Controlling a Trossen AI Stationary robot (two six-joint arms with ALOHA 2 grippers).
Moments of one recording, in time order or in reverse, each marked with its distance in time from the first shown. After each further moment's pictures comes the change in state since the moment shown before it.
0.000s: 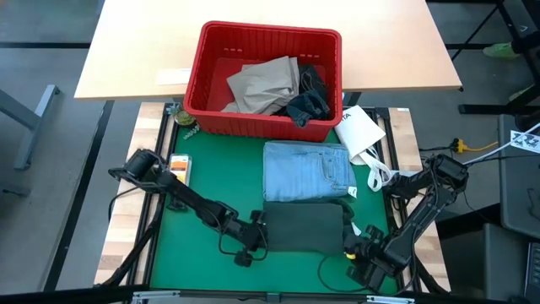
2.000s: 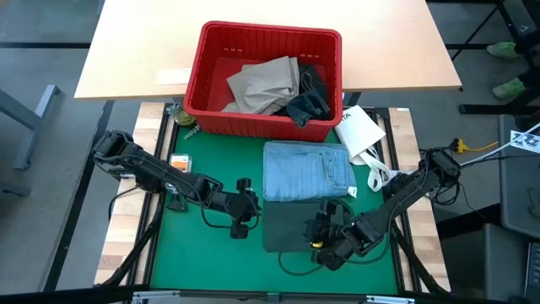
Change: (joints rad) left arm 0.112 -0.352 0.002 -0.357 -0.166 -0.037; right arm -0.325 -0.001 0.198 0.185 0.468 -0.793
